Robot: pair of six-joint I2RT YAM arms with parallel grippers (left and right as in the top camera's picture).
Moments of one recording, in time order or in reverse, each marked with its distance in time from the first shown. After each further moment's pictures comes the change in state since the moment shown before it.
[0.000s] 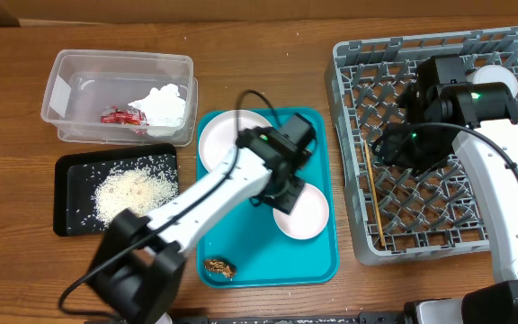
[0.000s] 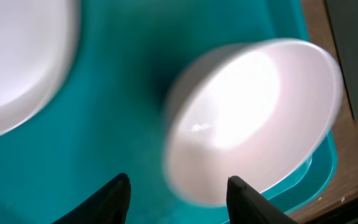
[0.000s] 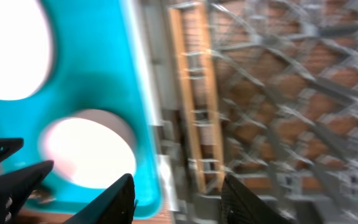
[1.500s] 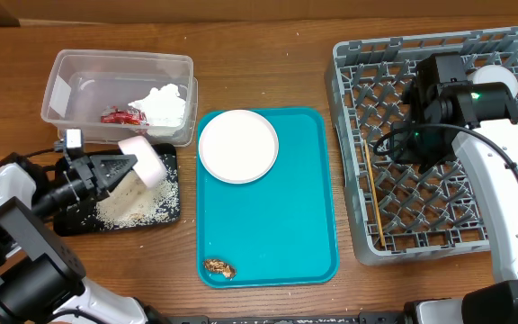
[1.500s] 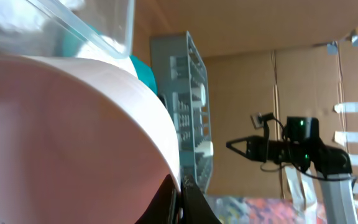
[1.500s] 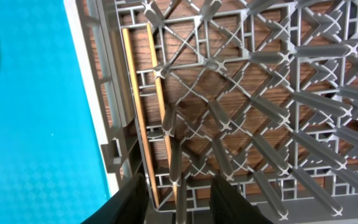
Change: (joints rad) left arm 1.353 0.053 -0.245 -0.290 1.230 0.893; right arm -0.001 0.000 0.000 0.026 0.184 -0.053
